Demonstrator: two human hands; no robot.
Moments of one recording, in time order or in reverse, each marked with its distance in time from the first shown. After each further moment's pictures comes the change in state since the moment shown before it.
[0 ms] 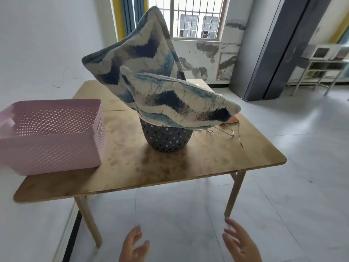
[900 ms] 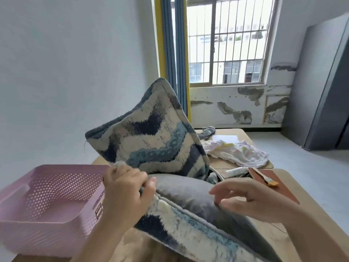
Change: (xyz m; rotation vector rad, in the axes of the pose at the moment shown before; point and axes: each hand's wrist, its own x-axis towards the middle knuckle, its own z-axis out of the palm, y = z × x) left_hand 0.174 0.362 0.047 0.994 0.672 1.040; right_hand 0.354 -0.261 -0.015 -0.349 -0.904 -0.709
